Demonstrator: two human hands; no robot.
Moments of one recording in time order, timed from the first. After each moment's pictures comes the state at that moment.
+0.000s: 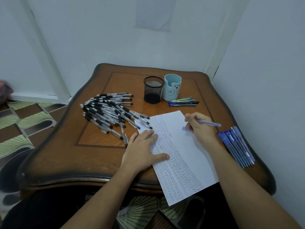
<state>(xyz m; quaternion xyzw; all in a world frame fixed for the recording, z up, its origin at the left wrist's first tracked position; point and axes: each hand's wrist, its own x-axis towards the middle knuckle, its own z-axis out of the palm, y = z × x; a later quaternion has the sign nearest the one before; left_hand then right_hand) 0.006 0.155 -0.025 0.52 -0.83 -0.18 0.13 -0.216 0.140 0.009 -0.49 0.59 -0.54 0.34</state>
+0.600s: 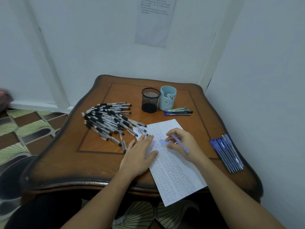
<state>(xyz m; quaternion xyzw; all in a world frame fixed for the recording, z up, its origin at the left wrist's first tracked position) 0.008 0.159 -0.029 0.50 -0.82 -0.20 0.22 -0.204 0.163 0.004 -0.64 0.56 -0.38 0.36</state>
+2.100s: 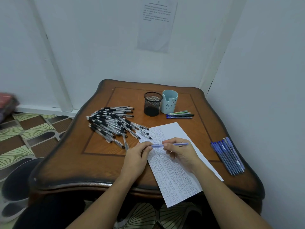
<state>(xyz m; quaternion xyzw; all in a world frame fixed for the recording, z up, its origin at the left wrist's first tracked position) 0.014 0.170 -0.026 0.50 -0.69 -0.28 0.44 -0.174 0.182 0.006 -0.44 0.49 -0.50 0.57</state>
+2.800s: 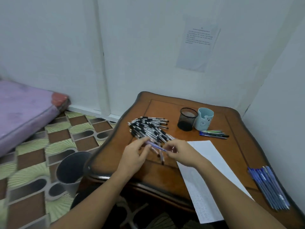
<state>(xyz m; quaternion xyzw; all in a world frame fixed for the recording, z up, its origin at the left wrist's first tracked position) 0.132 0.169 0.010 0.53 -0.69 -0.17 0.46 -0.075 0.138 0.058 -0.81 0.52 -0.11 0.25</state>
